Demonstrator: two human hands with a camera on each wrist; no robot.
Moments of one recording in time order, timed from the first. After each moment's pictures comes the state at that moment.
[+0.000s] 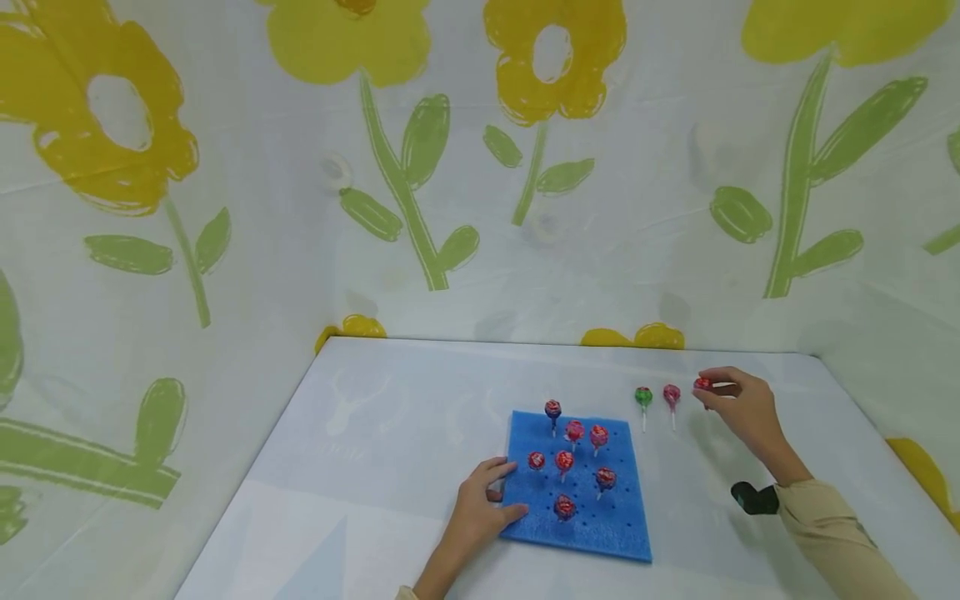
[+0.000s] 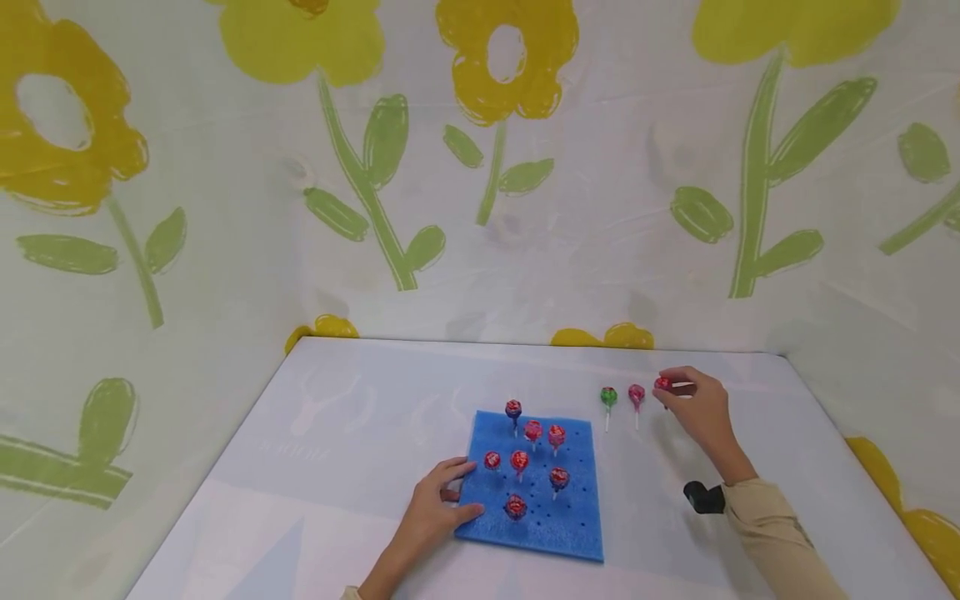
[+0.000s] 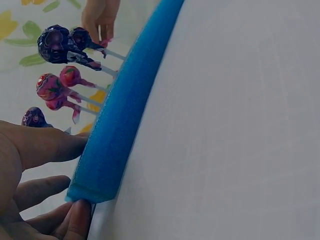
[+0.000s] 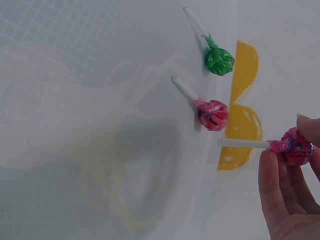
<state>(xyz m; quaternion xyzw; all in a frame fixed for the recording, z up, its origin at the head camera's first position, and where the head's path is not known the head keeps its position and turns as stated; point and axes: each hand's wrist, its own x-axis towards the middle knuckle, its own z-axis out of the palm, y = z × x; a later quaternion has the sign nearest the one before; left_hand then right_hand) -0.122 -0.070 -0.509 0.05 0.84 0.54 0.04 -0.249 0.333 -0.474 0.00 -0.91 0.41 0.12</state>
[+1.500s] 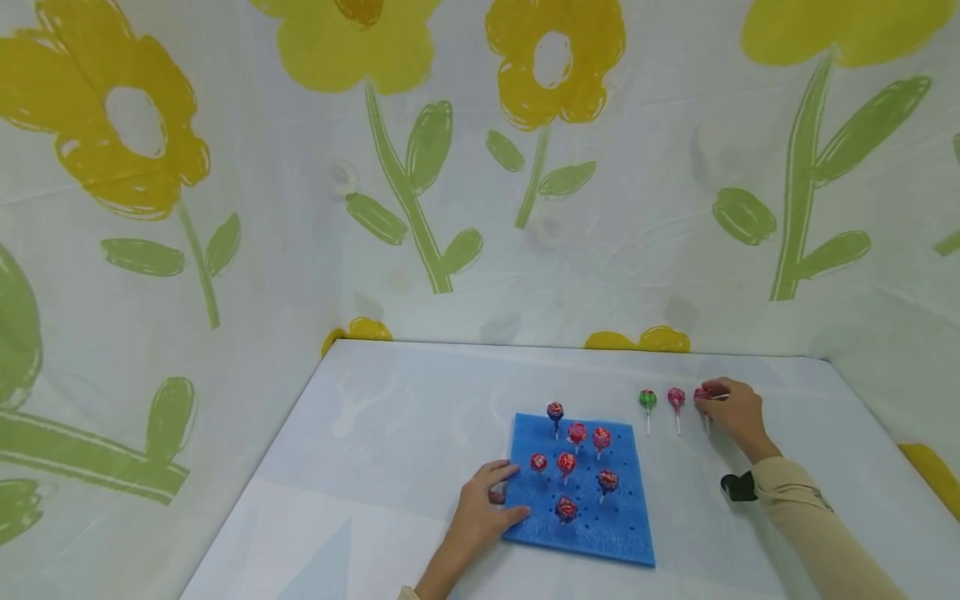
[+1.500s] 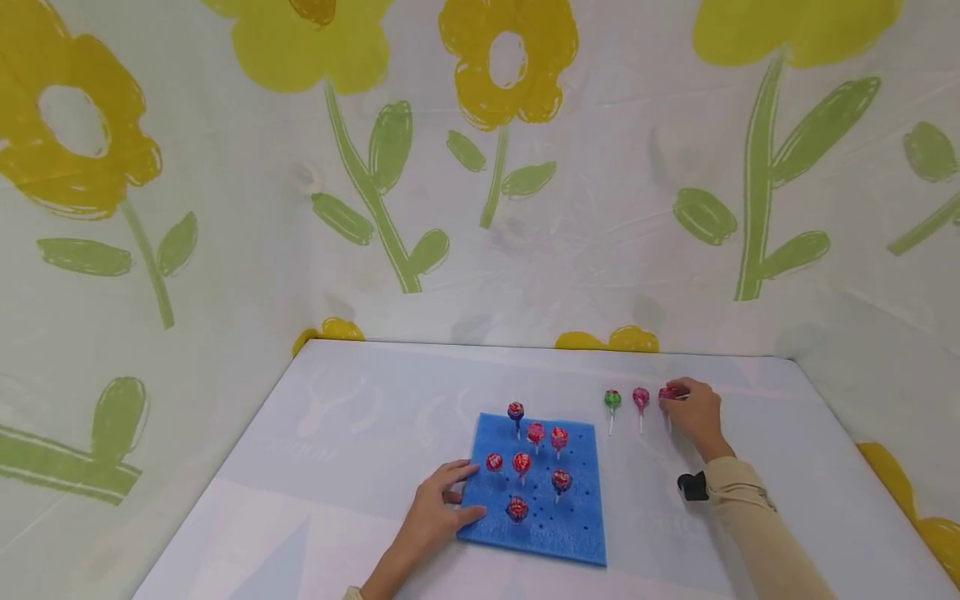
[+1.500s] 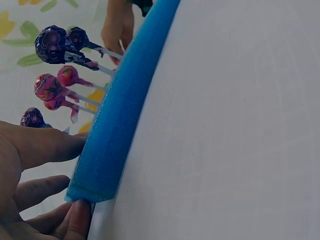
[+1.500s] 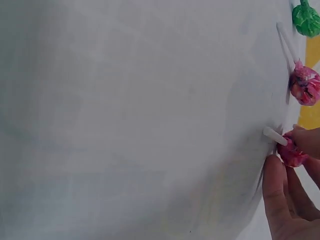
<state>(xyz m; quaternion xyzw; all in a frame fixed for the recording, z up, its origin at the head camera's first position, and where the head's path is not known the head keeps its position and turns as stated) -0.120 -0.068 -0.508 0.03 0.85 0.52 0.04 -0.267 0.326 -0.492 -0.05 -0.93 0.35 0.06</state>
